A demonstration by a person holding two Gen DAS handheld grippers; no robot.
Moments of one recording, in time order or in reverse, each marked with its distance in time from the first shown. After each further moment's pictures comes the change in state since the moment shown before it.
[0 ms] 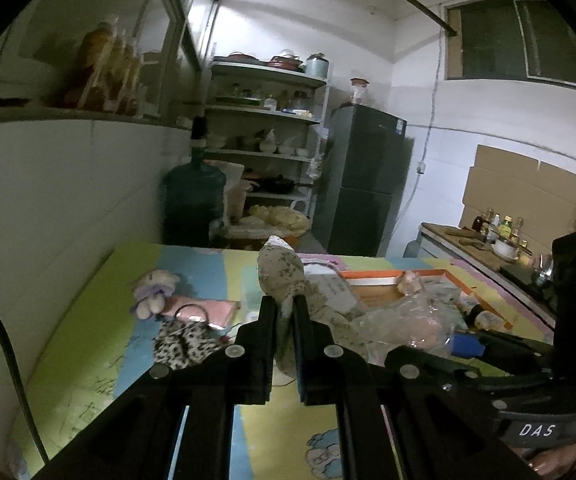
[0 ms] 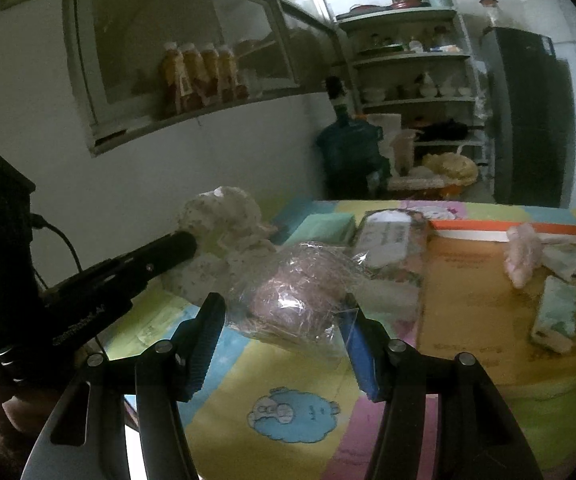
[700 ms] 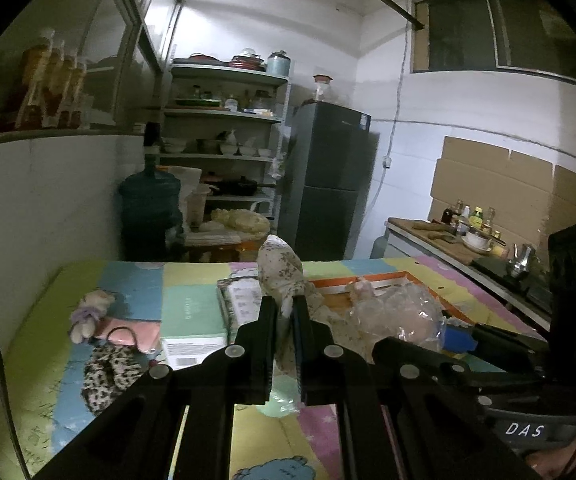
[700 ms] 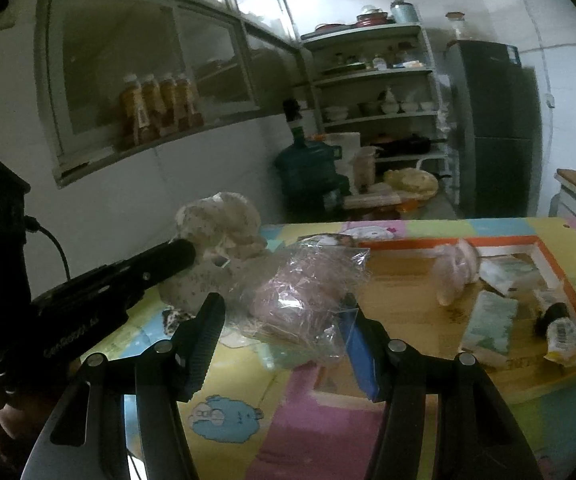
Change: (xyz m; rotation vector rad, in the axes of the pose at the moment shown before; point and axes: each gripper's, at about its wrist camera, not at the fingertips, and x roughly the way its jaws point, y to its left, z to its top) left arm 0.033 -0.057 0.016 0.053 0.006 -0.112; right arm -0.037 -0.051 0.010 0.035 -0.070 -0.117
